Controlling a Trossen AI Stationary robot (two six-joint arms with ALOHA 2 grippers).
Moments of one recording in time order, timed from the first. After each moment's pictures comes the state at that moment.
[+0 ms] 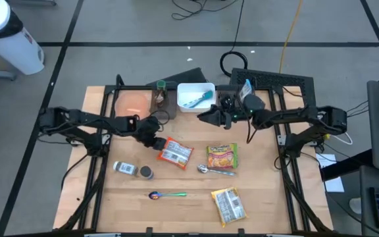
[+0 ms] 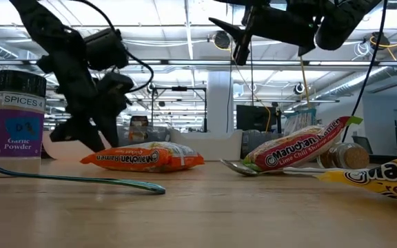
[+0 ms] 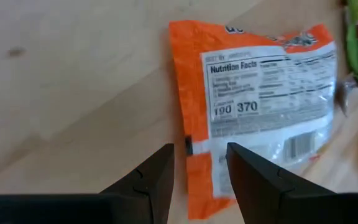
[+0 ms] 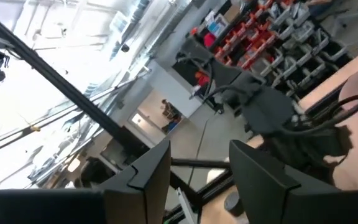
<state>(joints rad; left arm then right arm) 0.20 1.39 0.55 -0.15 0.28 -0.94 -0.28 1.42 0.73 0.93 -0.48 0.93</state>
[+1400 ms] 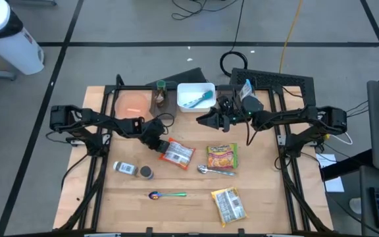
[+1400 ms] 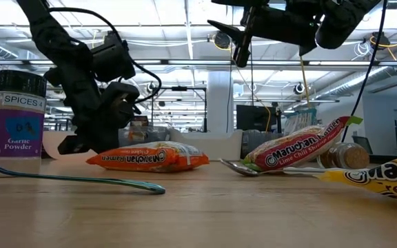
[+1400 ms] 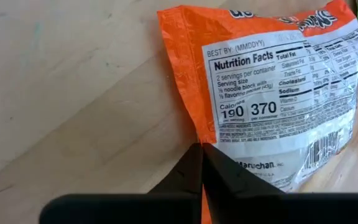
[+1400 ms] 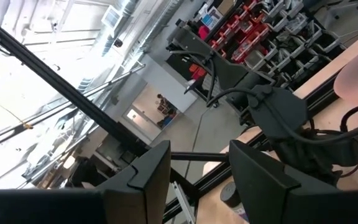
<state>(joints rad) 0.20 1.51 0.55 -0.02 0.35 -0.90 -0.26 1.42 0.73 0.89 -0.45 0.92</state>
